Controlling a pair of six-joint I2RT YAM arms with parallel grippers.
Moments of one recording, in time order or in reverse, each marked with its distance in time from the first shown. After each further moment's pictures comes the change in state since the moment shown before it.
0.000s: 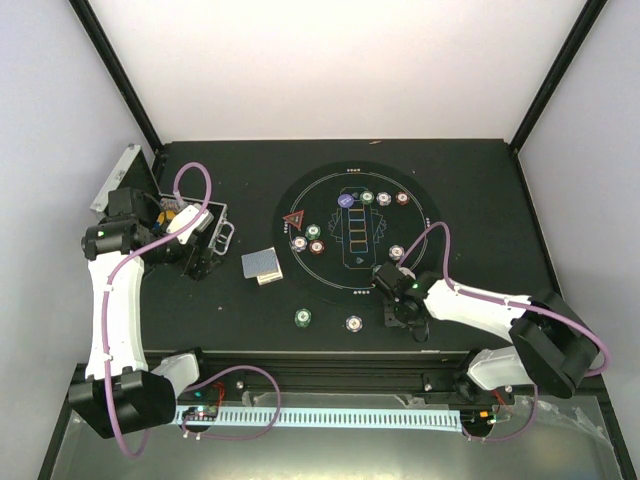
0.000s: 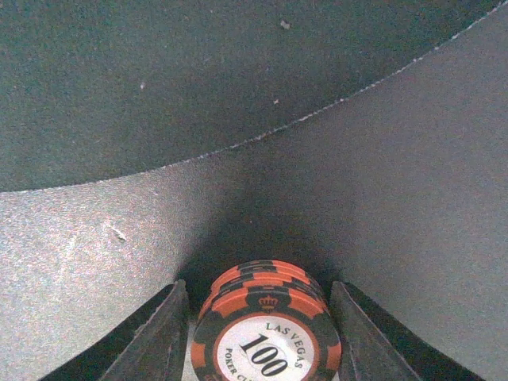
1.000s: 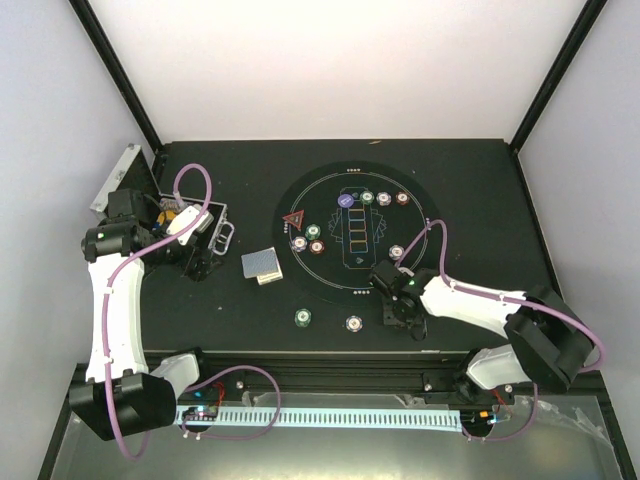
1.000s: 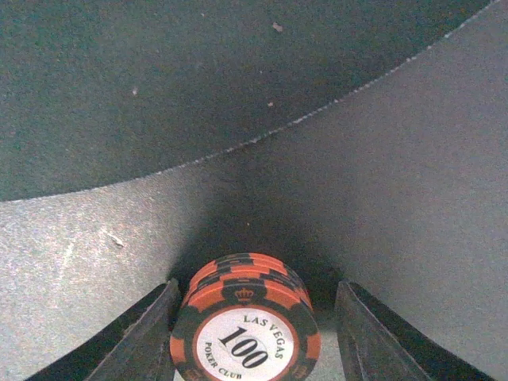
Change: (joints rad) left arm 0.000 -0.012 -0.007 0.003 0.000 0.001; right arm 0.000 0.033 0.034 -0.026 0.004 0.022
